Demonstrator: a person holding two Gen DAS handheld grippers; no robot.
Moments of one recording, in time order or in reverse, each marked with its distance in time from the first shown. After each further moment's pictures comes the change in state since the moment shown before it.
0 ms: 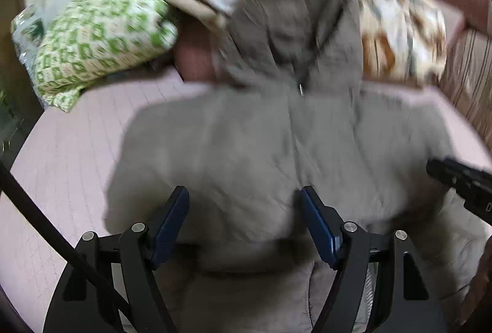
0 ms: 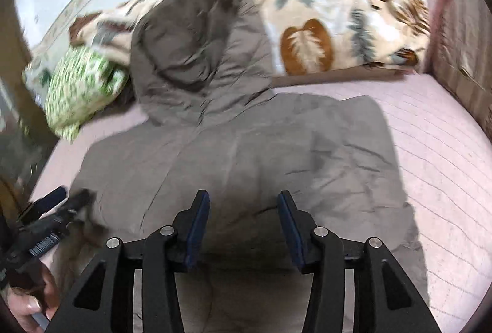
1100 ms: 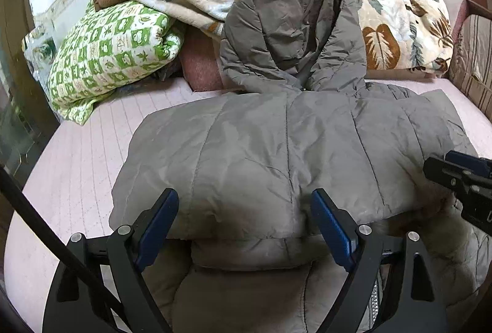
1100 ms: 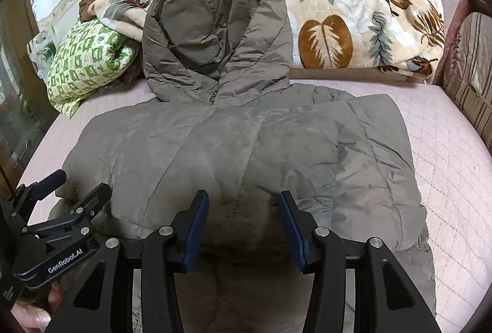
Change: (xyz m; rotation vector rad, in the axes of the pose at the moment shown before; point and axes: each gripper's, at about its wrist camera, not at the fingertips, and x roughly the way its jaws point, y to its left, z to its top) left arm -0.007 -0.019 -0.003 0.032 -0.073 0.097; right arm 0.010 0.012 -0.014 -0.069 0.010 -0.010
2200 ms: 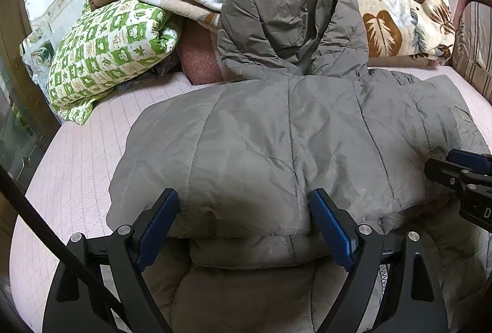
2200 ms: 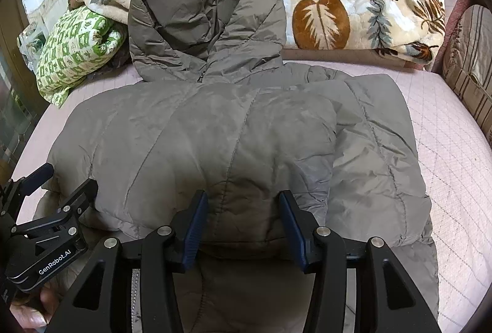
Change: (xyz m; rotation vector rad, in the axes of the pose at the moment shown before) left arm 0.011 -0.003 -0.005 0.028 0.033 0.018; right arm 0.019 -0.005 -0.003 0.000 0.073 -0.027
